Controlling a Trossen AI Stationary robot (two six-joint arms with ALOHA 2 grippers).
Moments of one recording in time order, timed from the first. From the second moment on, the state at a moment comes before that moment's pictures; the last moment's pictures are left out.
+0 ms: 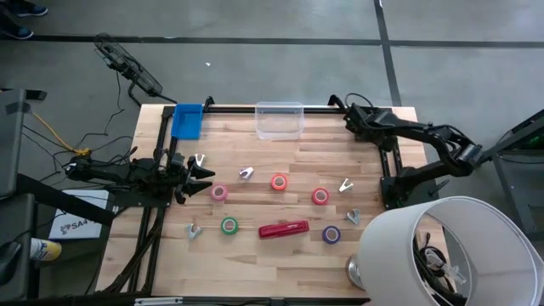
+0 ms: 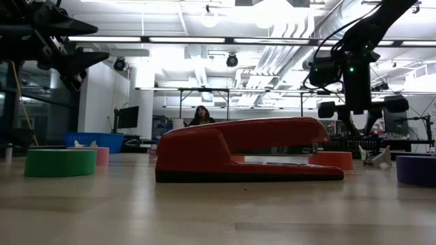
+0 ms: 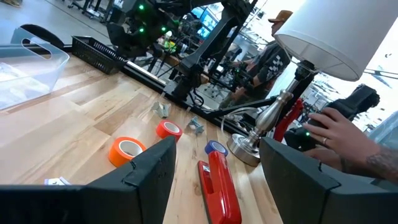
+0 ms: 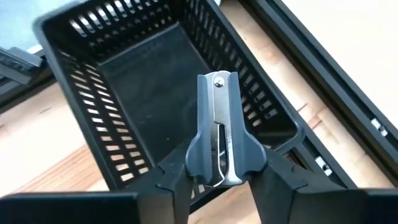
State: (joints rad) left arm -0.19 0.01 0.05 0.05 -0.20 -0.53; right arm -0.82 1.37 0.72 -0.76 0.54 1.31
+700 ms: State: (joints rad) left arm -0.19 0.01 0.05 0.05 -0.20 -0.53; right arm -0.84 1.36 0.72 -0.76 0.47 1.24
